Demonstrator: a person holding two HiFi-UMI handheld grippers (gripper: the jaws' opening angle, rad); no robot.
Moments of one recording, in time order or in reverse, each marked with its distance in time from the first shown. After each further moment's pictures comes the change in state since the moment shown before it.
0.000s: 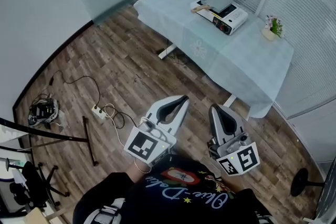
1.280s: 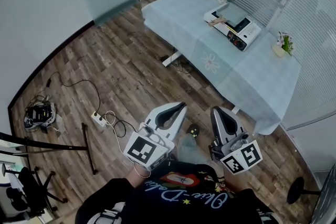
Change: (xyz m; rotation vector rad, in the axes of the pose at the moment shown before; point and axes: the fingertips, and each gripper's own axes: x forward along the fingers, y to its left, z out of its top) left arm -0.010 0.121 -0.014 -0.051 0.010 0.020; right arm 0.116 -0.006 -0.044 0.085 0.075 0.026
